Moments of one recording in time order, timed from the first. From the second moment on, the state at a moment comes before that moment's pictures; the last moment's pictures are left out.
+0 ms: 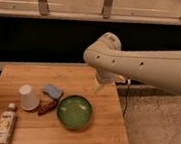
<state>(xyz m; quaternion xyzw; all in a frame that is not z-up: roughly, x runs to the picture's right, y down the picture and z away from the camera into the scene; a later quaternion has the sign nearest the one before) 0.104 0.038 0.679 -0.13 0.24 0.49 0.83</state>
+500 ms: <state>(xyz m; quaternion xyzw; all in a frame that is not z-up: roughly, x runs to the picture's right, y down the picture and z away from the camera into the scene) 0.105 0.039 0.679 -0.13 0.24 0.48 0.83</state>
